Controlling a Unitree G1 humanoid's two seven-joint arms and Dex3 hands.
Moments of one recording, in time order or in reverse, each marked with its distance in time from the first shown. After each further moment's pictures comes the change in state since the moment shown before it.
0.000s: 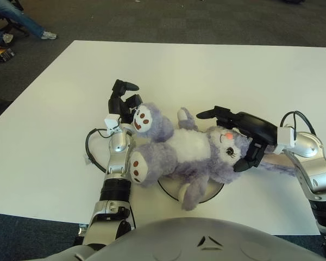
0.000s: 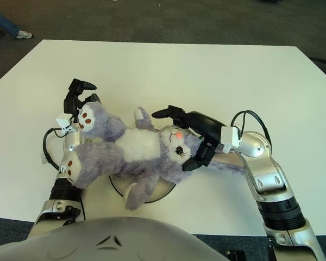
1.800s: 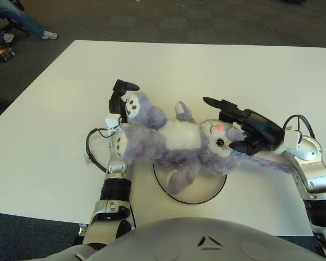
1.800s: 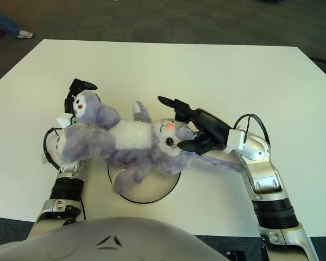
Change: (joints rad) left arm -0.005 0.000 -0.001 0.007 0.001 0.003 -0.002; right arm 0.017 0.073 -0.043 0.120 0.034 -0.201 -0.056
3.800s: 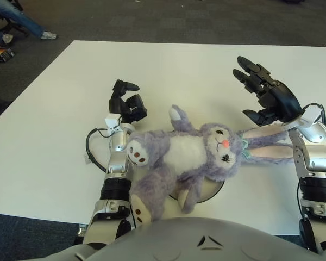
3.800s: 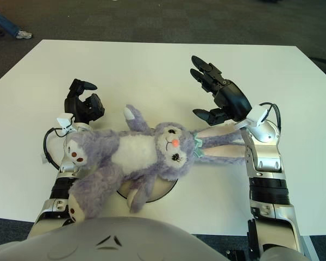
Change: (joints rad) left arm -0.003 0.000 0.003 0.007 0.000 0.000 0.000; right arm -0.187 0.074 -0.157 0.236 0.011 -0.052 -0.197
